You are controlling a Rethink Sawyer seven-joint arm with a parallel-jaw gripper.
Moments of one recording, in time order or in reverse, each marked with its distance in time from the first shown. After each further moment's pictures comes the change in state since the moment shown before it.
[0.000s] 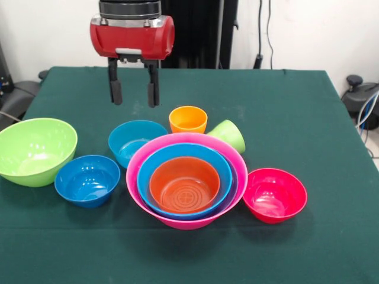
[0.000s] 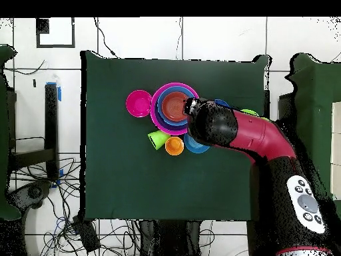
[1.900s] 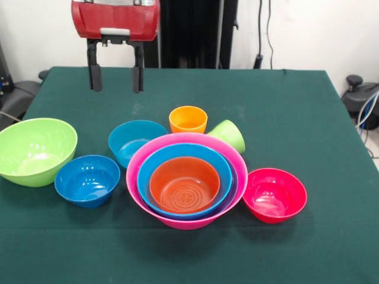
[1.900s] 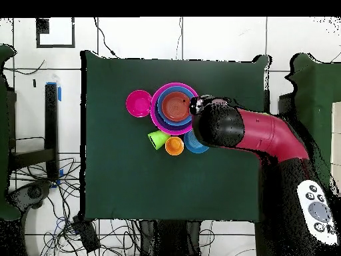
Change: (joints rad) arm -0.036 -0.059 0.047 -0.007 -0.088 0.017 -0.126
